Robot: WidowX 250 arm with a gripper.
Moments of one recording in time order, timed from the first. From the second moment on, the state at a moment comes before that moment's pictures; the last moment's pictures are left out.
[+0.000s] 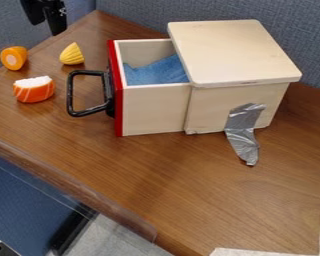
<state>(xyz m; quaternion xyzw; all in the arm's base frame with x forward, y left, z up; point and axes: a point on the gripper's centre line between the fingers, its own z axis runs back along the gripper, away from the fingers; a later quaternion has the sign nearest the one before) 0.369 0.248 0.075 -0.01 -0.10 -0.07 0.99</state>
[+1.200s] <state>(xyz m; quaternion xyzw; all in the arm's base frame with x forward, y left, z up) 0.371 0.224 0.038 -0.04 -0.10 -0.20 0.97</state>
